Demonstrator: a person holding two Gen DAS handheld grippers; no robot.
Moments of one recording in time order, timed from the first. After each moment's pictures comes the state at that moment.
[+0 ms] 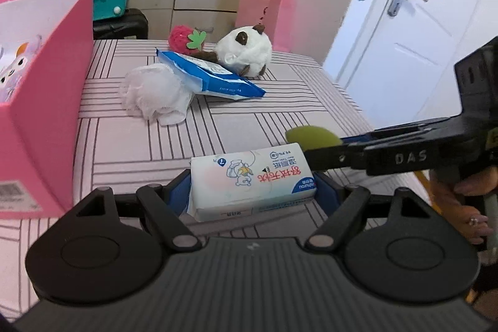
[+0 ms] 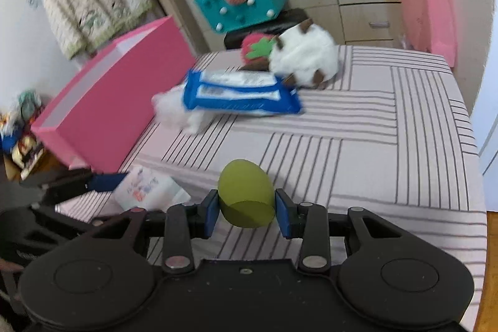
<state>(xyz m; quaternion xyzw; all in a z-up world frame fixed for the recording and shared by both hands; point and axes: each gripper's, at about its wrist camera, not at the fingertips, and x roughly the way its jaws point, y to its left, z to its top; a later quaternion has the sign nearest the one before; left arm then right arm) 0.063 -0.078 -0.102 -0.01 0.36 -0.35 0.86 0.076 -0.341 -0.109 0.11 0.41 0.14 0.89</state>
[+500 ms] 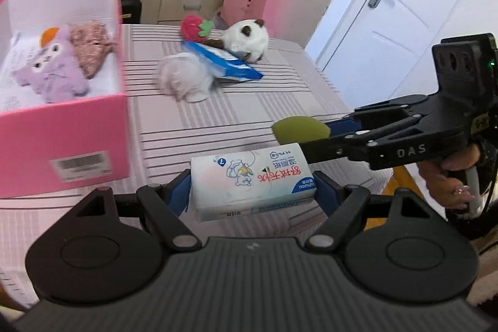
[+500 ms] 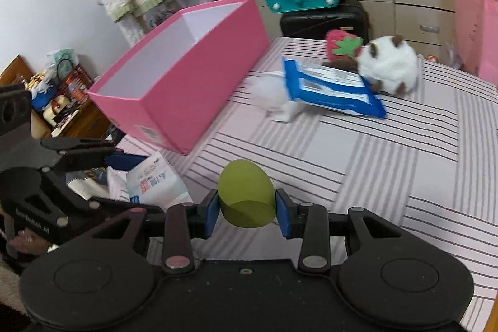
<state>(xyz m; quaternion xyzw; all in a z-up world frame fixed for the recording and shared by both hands) 0.060 -0.001 -0.063 -0.02 0.41 -0.39 0.82 0.061 -0.277 -0.065 0.07 0.44 0.22 0.87</state>
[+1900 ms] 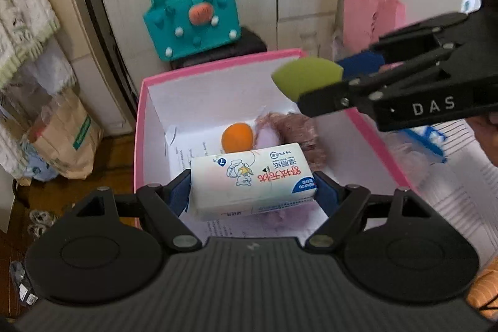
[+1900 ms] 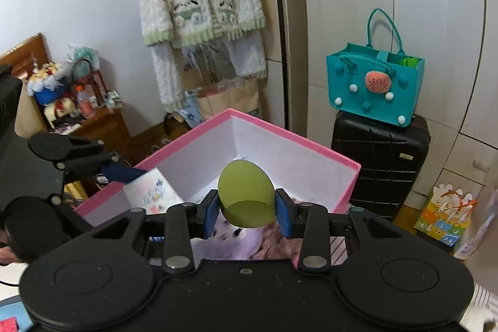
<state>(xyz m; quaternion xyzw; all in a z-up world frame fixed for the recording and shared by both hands) 0.239 0.076 -0.025 0.12 0.37 -0.22 0.89 0.267 -0.122 -0.003 -0.05 0.33 0.28 0.90</state>
